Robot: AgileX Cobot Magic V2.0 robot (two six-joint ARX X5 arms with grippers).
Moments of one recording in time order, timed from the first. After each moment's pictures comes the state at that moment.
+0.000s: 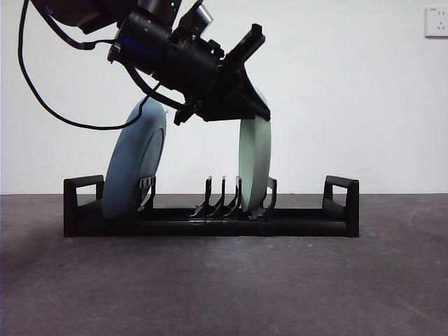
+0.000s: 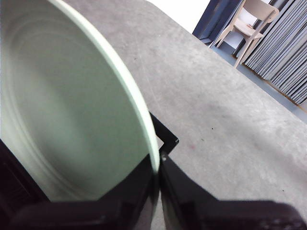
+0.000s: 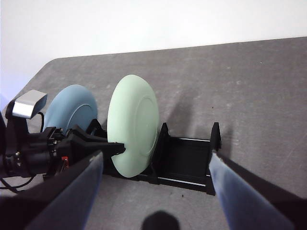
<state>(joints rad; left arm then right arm) -0.60 1.75 1.15 0.25 0.37 -0.29 0.25 0.89 1.12 -0.61 -0.18 0.17</state>
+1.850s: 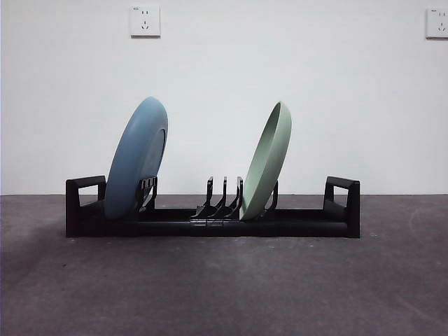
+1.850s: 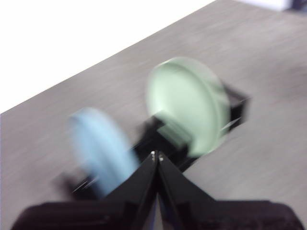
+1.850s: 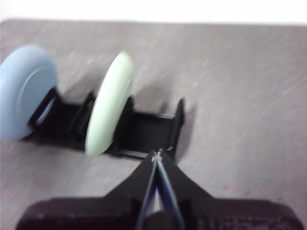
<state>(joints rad) -0.59 0.96 1.15 -0.60 -0.12 0.13 0.25 0.85 1.07 -0.70 -0.05 0.05</state>
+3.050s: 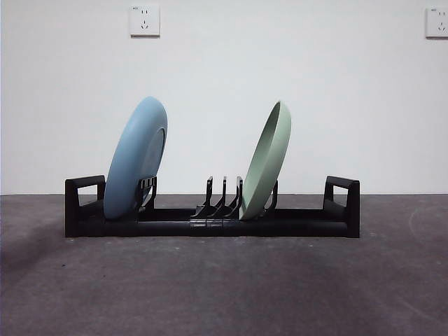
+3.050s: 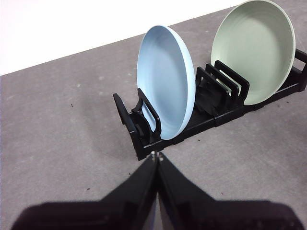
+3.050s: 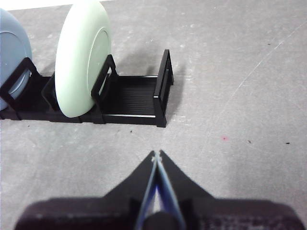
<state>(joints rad) -0.42 0.43 0.65 -0.58 -0.12 0.08 0.25 0.53 0.60 -0.54 -0.02 0.13</state>
